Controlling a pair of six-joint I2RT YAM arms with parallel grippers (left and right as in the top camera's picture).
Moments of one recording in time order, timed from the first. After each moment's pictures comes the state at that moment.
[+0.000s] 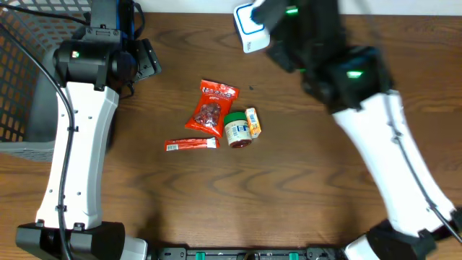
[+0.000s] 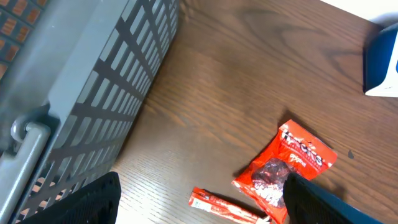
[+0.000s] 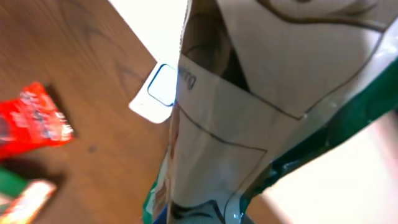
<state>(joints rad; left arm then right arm) -0.11 1.63 1.85 -1.25 -0.22 -0.45 0.54 1.72 2.01 -0.89 0.31 -0.60</state>
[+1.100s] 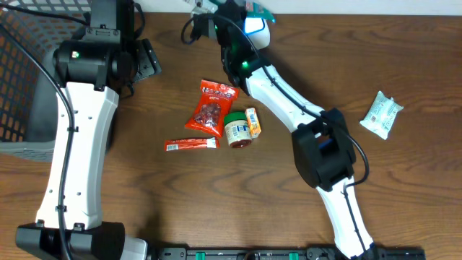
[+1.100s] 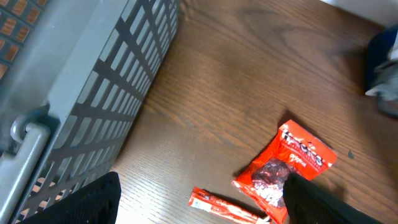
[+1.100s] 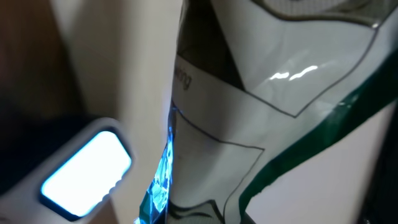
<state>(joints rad) -0.11 1.63 1.85 -1.25 -0.22 -0.45 0.57 2.40 2.01 0.13 0.49 -1.35</state>
